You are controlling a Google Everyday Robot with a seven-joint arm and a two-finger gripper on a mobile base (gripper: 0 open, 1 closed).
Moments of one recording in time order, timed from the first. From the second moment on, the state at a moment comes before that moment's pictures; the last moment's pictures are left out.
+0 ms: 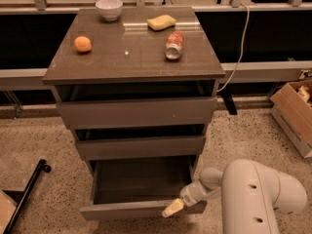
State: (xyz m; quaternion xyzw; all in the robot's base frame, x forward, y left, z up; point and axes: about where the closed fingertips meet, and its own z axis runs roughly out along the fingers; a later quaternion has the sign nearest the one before) arm 0.522 -0.098 0.184 -0.33 0.87 0.34 0.09
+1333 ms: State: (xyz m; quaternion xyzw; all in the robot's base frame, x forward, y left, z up) arm 0.470 -0.098 0.179 -0.31 0.88 0.36 0.02
